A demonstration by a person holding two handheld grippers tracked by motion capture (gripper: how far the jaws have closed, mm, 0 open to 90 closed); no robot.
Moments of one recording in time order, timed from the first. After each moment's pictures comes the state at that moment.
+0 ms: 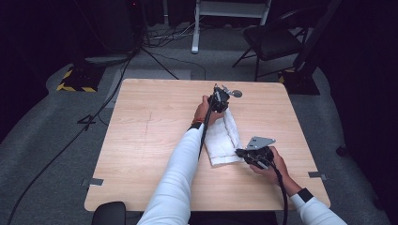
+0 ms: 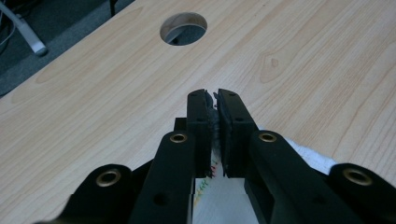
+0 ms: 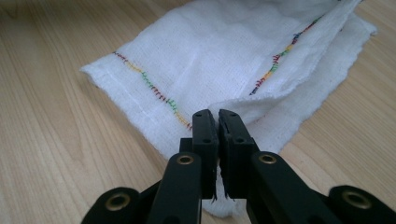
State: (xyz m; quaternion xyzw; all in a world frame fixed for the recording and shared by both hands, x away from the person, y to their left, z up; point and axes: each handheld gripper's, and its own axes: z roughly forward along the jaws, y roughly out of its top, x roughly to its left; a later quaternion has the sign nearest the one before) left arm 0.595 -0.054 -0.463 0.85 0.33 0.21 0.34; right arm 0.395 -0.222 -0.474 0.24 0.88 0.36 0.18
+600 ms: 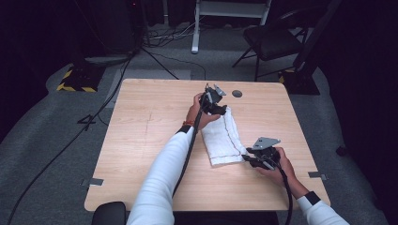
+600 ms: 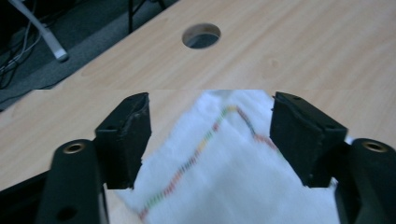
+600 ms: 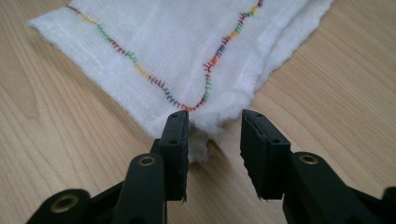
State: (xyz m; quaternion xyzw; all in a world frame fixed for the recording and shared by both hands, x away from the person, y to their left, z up) left arm 0.556 -0.012 -0.436 0.85 0.33 0.22 0.36; right arm 0.396 -0.246 -0.481 0.28 0.89 0.32 0.18
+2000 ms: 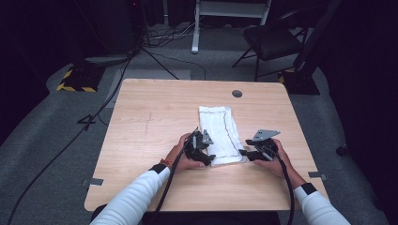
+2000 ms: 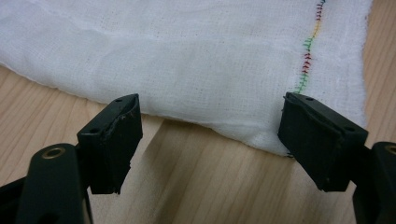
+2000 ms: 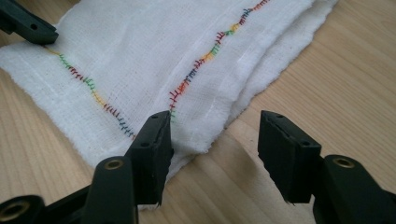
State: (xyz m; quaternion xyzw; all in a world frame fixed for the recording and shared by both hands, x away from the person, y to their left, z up) left arm 0.425 0.034 -0.490 0.91 0.23 0.12 0.32; right arm 0.430 -0.248 -0.490 0.28 0.88 0.36 0.15
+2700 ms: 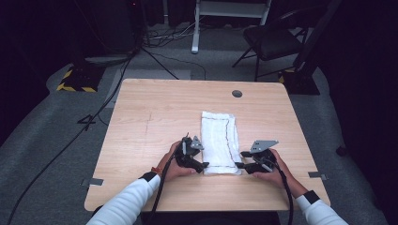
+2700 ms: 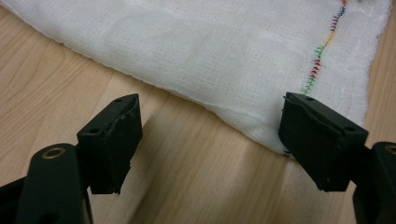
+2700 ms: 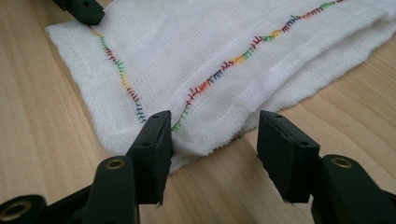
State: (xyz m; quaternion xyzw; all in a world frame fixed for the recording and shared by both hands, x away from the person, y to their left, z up) left arm 0.399 0.062 -0.496 0.90 0.26 0.07 0.34; right arm 0.391 -0.236 -0.491 0.25 0.89 0.37 0.10
